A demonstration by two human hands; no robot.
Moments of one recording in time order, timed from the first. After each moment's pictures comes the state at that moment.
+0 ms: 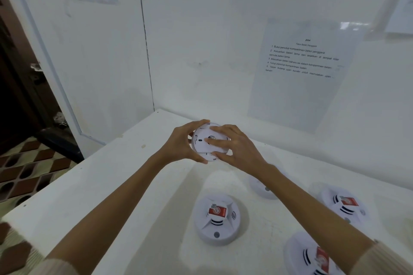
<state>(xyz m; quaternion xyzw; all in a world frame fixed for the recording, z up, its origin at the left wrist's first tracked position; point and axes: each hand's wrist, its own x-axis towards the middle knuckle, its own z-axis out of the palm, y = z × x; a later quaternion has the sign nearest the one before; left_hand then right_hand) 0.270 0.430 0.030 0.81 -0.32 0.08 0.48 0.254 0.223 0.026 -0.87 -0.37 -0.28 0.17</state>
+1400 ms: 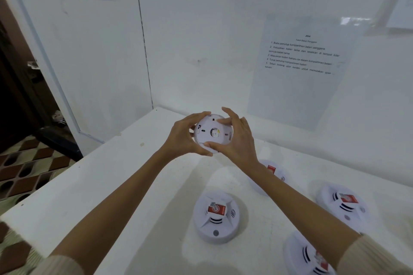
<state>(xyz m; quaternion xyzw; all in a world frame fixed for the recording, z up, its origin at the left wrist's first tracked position) 0.269 0.418 0.038 0.81 -0.31 0.14 0.48 0.246 0.244 0.033 -0.86 -0.17 -0.31 0.37</state>
